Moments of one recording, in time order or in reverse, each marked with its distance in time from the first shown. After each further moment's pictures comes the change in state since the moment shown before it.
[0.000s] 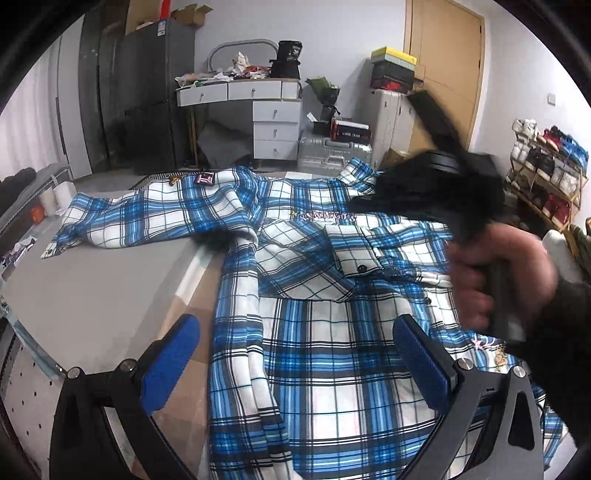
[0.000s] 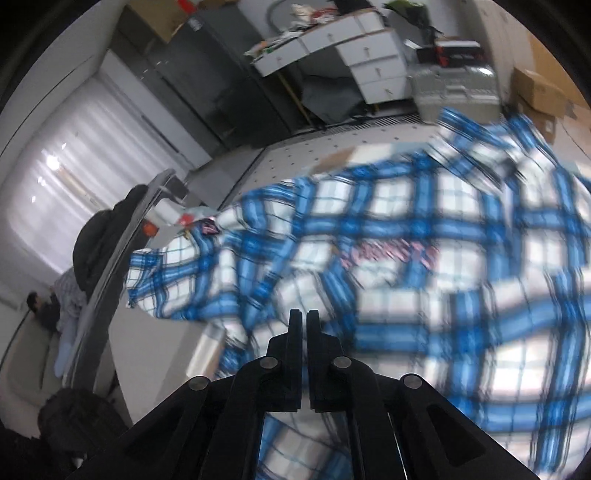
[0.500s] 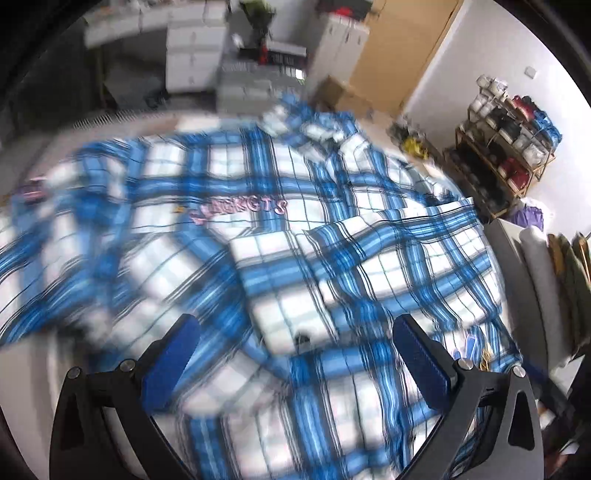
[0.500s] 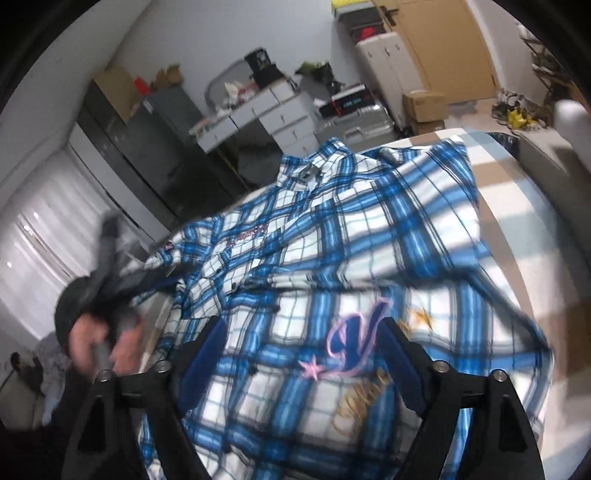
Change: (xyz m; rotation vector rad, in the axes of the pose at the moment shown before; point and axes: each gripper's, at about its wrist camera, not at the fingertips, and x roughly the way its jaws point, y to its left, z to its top) left arm 0.179 -0.046 0.102 0.062 0.408 -0.320; right arm -0.196 -0.094 -0.176 0.152 -0.328 -0.146
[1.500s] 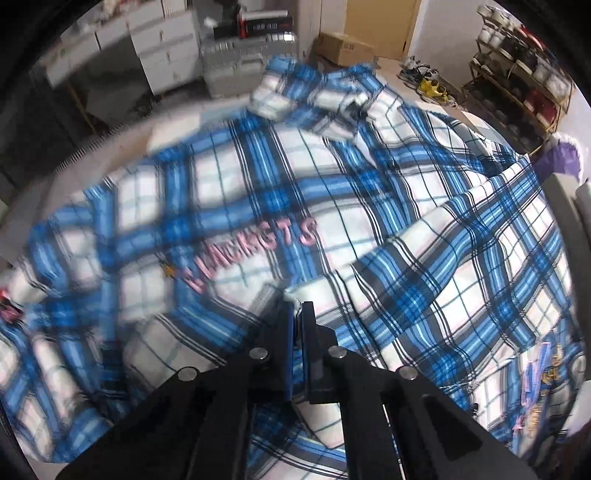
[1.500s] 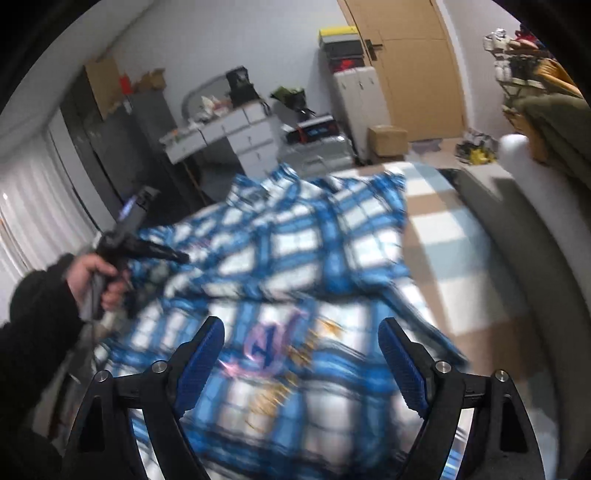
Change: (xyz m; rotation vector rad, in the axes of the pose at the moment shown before) left arm 0.057 -0.024 0.050 0.233 0.103 0.210; right arm -0.012 -0.012 0.007 -0.097 -0.091 -0.126
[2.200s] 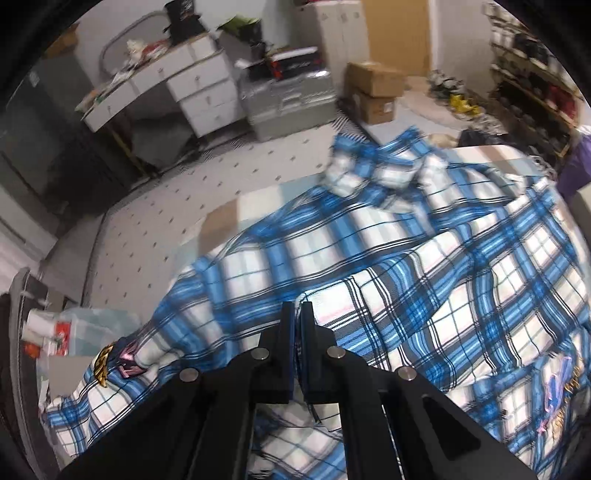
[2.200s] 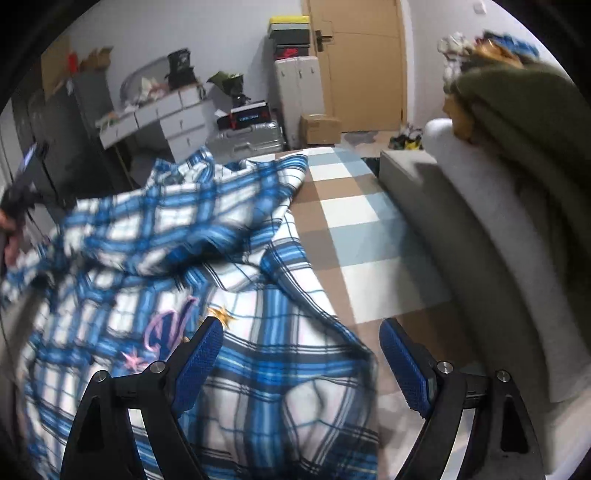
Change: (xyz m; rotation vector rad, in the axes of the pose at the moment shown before) left arm -0.024 0.042 0.041 0.016 -0.077 0.195; right arm -0.005 -0.034 -0.014 -0.045 0.074 -0.410
